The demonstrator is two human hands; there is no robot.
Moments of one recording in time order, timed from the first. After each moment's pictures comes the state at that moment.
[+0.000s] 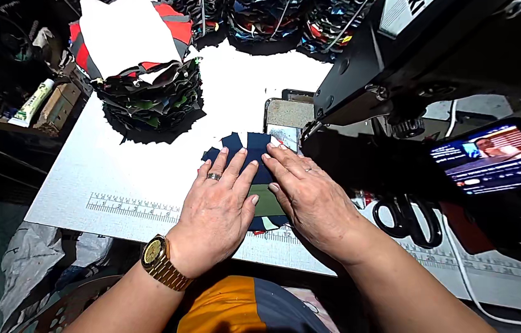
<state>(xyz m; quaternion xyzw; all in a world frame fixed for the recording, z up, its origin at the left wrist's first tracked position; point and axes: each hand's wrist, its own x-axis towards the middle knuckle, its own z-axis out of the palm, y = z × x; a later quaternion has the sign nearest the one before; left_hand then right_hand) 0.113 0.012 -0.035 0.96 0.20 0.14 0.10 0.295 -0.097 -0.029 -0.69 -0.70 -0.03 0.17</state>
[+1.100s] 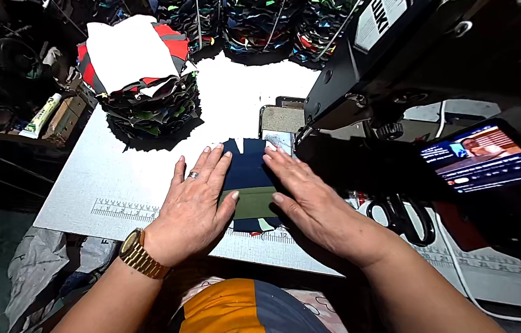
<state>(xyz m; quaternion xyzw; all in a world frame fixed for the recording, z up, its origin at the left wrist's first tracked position) 0.095 0.036 -0.029 0.96 0.23 0.12 0.12 0.303 -0.110 -0.018 -0.68 -0.70 0.08 0.22</state>
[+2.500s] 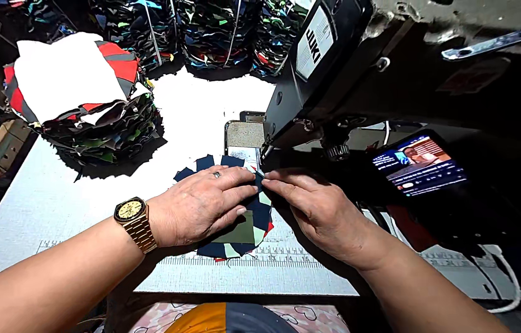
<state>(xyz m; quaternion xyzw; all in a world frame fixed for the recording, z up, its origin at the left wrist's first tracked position) 0.169 0.078 -0.019 0.96 -0.16 0.14 0.17 0.351 -0.130 -0.012 -0.65 -0.71 -0.06 0.25</state>
